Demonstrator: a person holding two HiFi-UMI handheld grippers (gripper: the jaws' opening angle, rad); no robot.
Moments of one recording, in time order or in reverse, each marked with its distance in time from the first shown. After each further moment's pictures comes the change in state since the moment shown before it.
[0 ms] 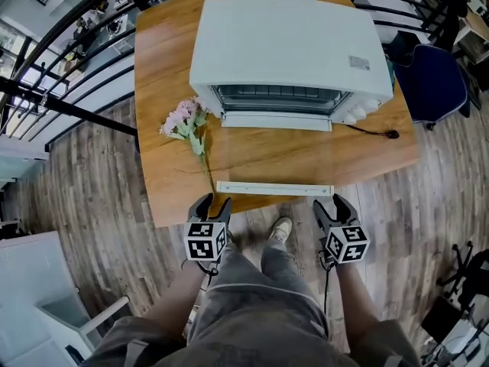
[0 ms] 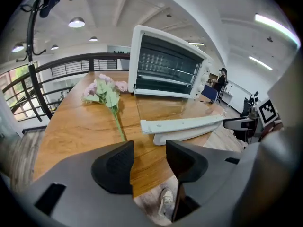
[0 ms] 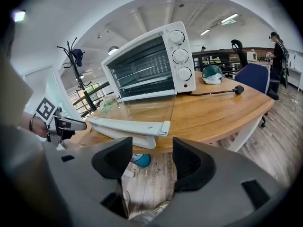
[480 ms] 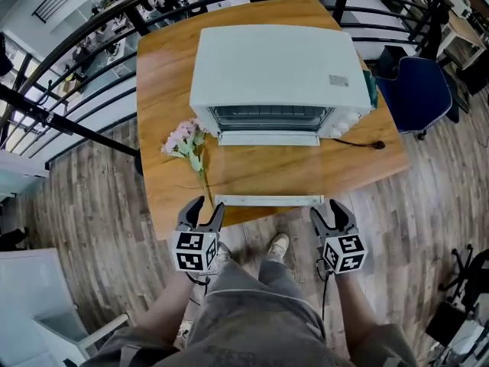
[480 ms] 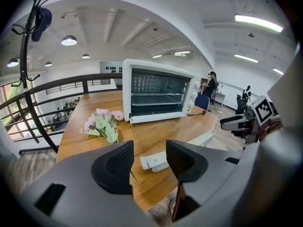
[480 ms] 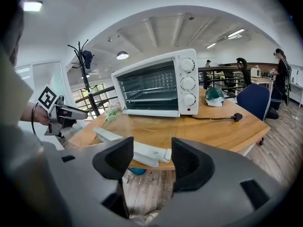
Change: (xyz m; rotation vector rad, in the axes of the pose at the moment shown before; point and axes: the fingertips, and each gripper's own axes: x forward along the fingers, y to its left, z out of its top) left arm -0.044 -0.007 0.073 0.131 -0.161 -0.022; right arm -0.033 0.017 0.050 -0.122 -0.104 -0.014
